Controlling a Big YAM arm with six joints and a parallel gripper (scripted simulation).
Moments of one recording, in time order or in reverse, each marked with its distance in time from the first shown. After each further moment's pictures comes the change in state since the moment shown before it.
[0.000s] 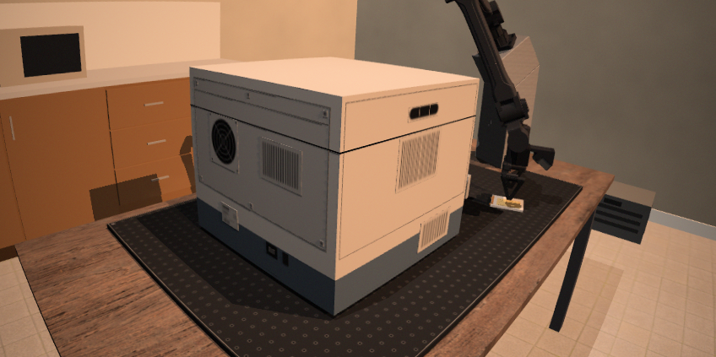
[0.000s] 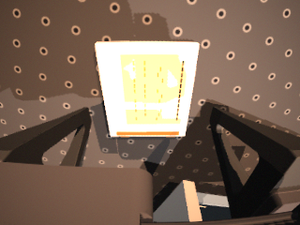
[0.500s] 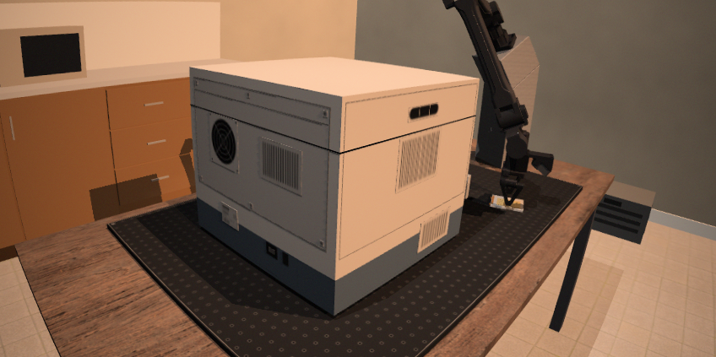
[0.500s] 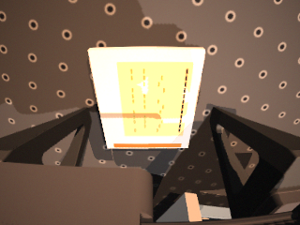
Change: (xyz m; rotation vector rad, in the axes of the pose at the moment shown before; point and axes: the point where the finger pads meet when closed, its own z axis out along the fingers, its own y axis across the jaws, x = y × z) arm 0.000 0.000 0.017 0.000 0.000 -0.001
